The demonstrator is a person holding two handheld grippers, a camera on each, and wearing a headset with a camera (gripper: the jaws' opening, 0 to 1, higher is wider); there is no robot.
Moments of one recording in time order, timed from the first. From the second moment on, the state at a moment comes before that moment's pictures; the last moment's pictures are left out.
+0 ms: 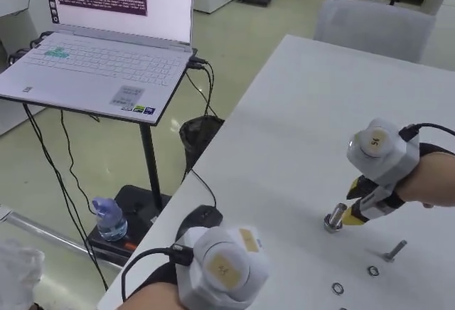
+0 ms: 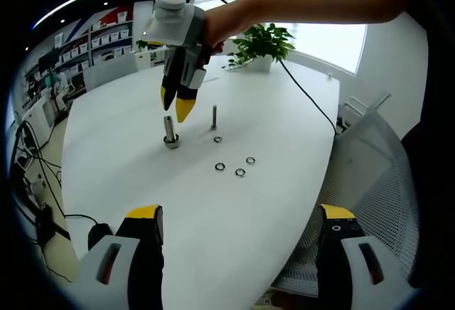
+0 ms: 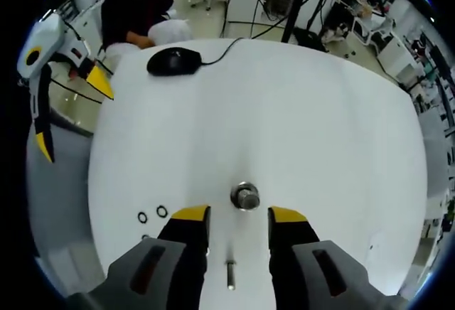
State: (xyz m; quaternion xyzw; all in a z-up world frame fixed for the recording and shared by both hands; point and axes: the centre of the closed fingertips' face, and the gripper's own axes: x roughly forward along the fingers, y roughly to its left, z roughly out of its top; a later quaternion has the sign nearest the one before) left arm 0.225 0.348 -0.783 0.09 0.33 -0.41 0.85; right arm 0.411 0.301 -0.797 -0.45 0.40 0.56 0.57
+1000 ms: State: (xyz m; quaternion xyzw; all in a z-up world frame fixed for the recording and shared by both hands) left arm 0.218 0.341 -0.781 0.09 0.33 -0.41 0.85; right arm 0.365 0.235 -0.824 -0.45 0.39 0.58 0.55
